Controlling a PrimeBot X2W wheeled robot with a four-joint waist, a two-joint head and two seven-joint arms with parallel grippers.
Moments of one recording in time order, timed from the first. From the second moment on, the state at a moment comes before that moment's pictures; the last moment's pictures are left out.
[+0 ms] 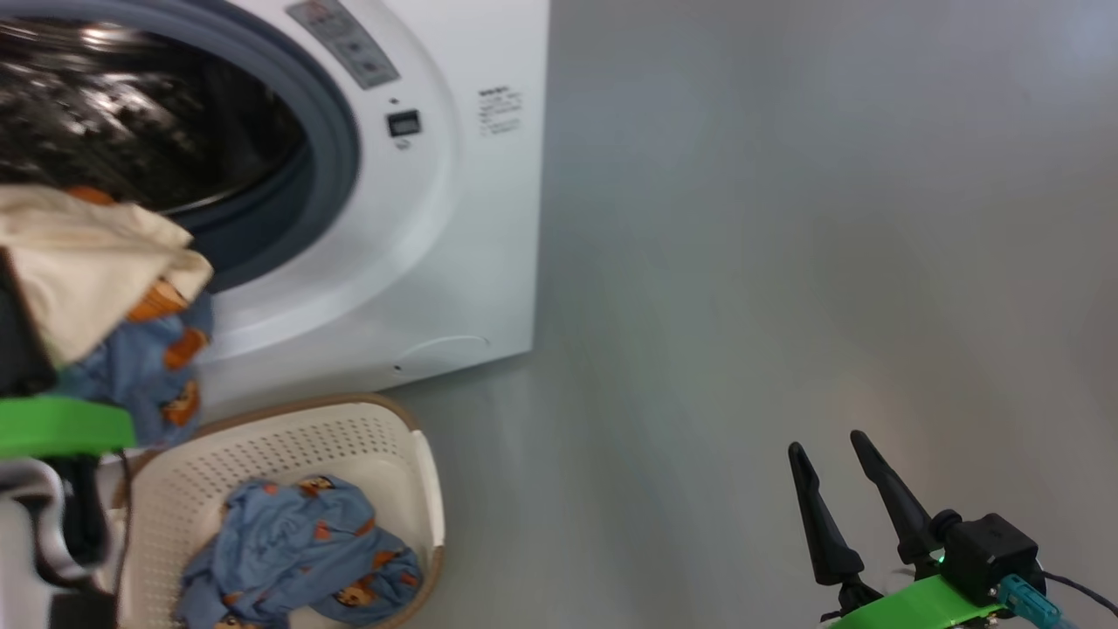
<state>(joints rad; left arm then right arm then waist) -0.38 0.19 0.15 0.24 -0.38 -0.06 -0.26 0.02 -0.04 0.06 0.08 0.22 0.13 -0.26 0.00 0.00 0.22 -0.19</state>
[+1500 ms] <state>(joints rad) -1.17 0.48 0.24 0.55 -0.27 -0.13 -0.26 -0.06 -0.04 0.19 -0.02 0.31 0.13 -0.26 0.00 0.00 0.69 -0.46</state>
